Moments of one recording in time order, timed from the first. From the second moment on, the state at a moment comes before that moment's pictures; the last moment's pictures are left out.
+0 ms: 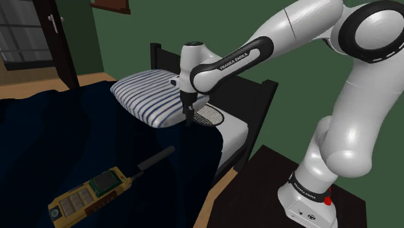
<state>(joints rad) 0.26 0.09 0.04 -2.17 -0.12 2.30 -0.60</state>
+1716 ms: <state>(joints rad) 0.37 0.61 0.14 -1.89 -0.21 2.56 -0.83</state>
